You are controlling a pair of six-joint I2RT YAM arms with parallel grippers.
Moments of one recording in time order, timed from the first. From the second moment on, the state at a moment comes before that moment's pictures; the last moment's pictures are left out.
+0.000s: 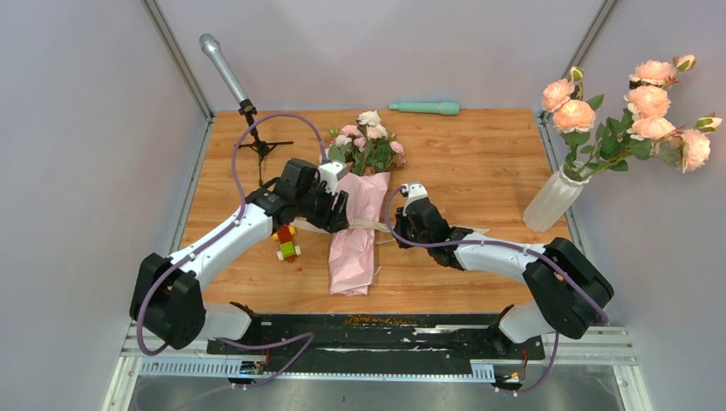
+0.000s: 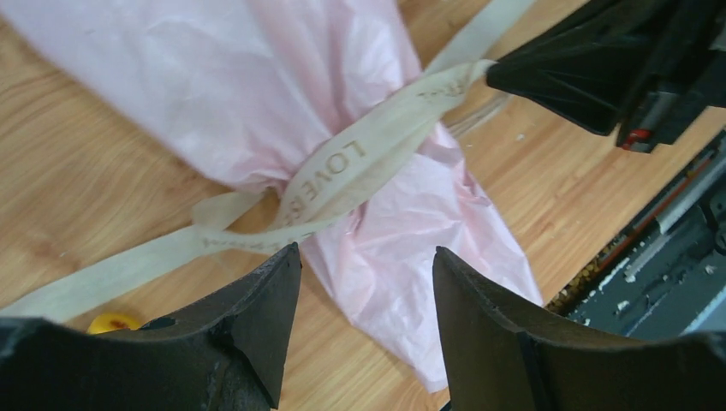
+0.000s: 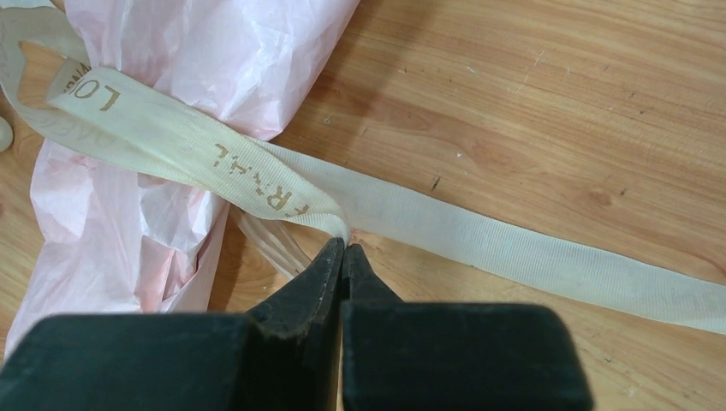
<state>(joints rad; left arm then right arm) -0.48 1.32 0.96 -0.46 0.31 -0.08 0.75 1.45 0.65 0.14 0.12 0.43</state>
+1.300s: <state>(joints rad) -0.65 1.53 1.04 -0.43 0.18 0.00 0.72 1.45 0.65 0.16 0.04 0.43</state>
